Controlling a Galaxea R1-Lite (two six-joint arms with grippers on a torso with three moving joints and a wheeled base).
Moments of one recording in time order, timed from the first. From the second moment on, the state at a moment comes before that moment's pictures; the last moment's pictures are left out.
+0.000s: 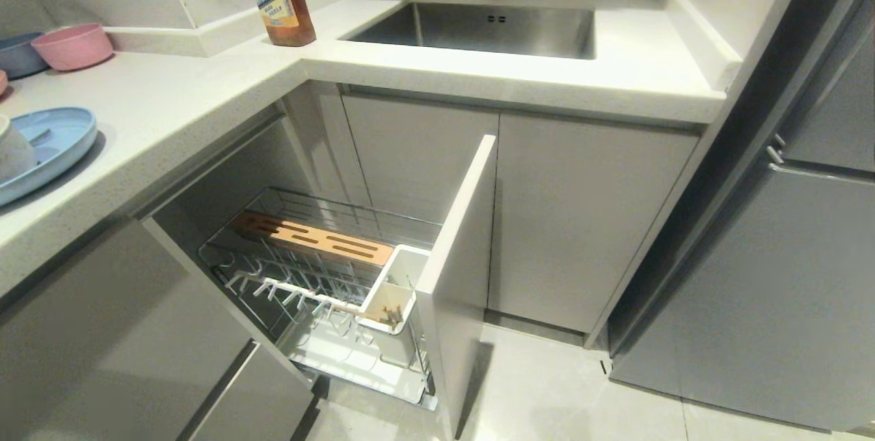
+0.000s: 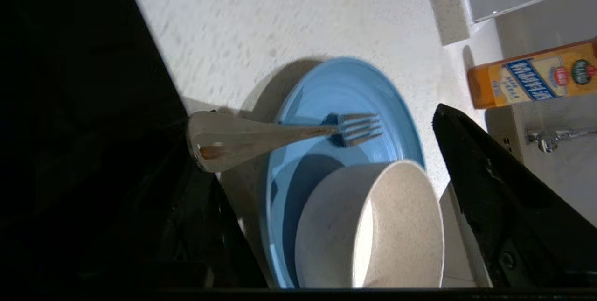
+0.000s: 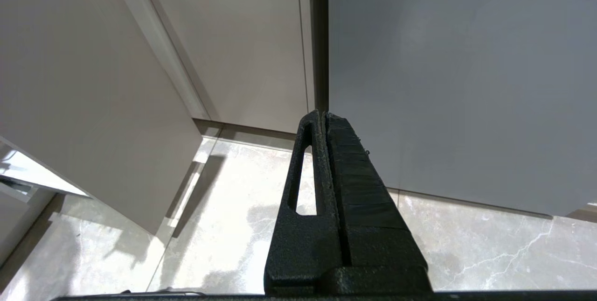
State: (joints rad) left arm 1.09 1.68 -1.68 0.36 -0.84 -0.63; right arm 0.00 0.00 0.00 0.00 -0.02 0.07
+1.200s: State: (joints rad) left arm 1.09 1.40 -1.67 0.66 -0.56 -0.63; right arm 0.00 0.00 0.00 0.00 -0.02 0.07
